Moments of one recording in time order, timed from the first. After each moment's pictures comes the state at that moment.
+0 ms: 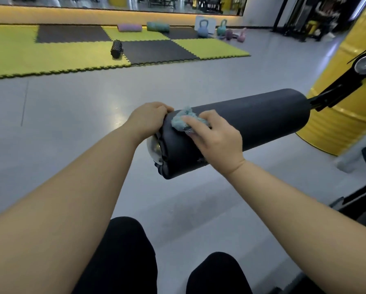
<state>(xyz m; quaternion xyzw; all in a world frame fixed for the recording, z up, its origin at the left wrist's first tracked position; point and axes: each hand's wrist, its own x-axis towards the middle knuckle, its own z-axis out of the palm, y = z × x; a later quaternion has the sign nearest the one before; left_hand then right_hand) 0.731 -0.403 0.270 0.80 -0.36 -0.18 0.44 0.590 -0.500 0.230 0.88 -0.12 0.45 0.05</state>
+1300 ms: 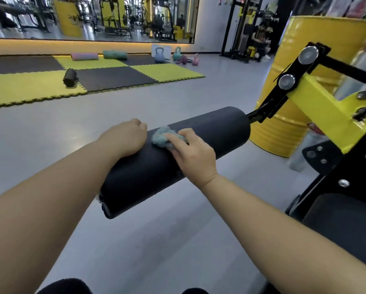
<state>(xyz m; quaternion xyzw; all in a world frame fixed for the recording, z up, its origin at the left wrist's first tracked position) 0.698 -0.475 0.293 0.88 -0.43 -0.10 0.18 0.558 -0.569 0.223 0.86 -0.19 0.47 0.05</state>
